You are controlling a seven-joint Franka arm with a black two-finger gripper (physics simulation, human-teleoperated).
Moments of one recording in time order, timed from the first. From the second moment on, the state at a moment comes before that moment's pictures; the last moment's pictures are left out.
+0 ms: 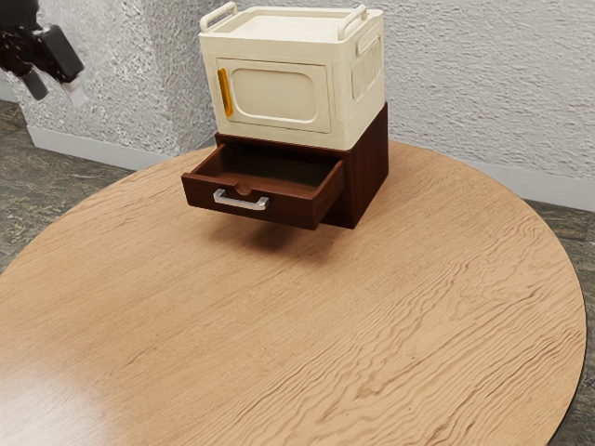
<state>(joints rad) -0.10 -0.52 0.16 -1.87 0.00 1.46 0.14</state>
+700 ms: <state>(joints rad) -0.15 -0.03 0.25 -2.12 0.05 2.15 0.02</state>
